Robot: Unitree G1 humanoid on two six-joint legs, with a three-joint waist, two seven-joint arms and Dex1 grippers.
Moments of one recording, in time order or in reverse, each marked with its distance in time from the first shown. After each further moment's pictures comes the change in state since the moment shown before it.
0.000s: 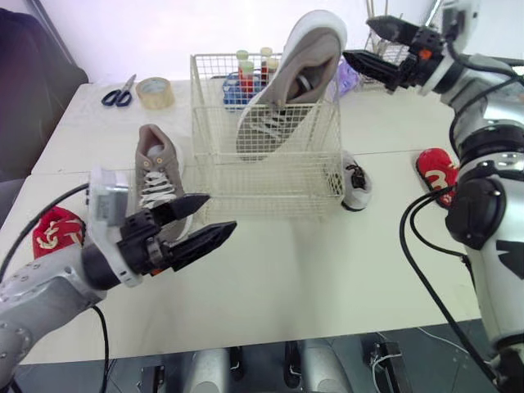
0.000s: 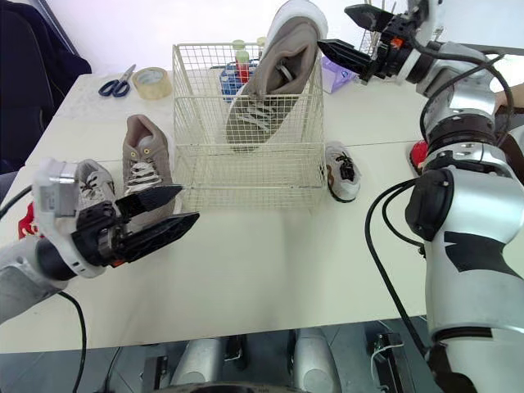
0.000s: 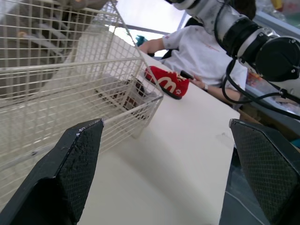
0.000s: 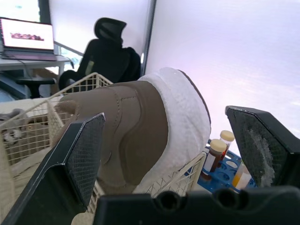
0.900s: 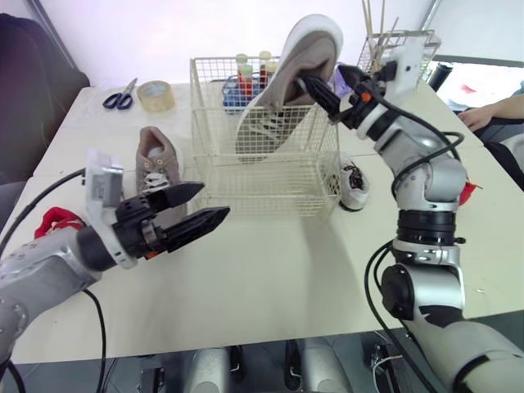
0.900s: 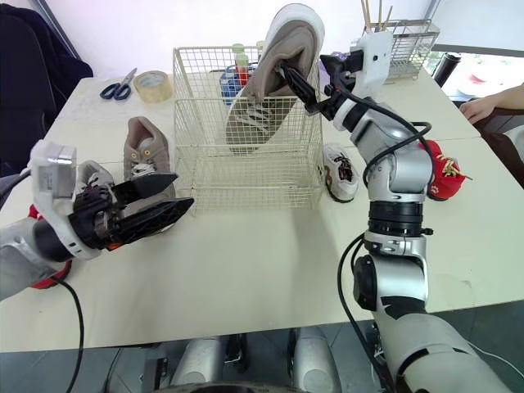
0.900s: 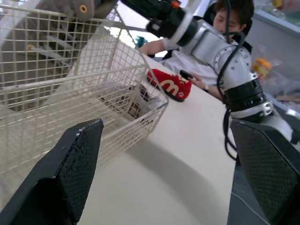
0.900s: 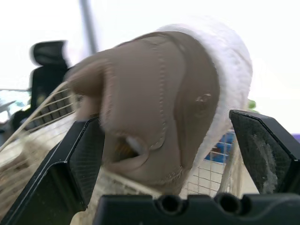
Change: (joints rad) left arm -0.158 -0.005 -0.124 0.111 0.050 0.019 -0.035; right arm 0.513 0.395 0.020 -1.110 0.152 0.673 -0.866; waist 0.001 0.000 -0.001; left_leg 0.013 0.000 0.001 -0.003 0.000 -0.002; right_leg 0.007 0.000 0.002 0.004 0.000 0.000
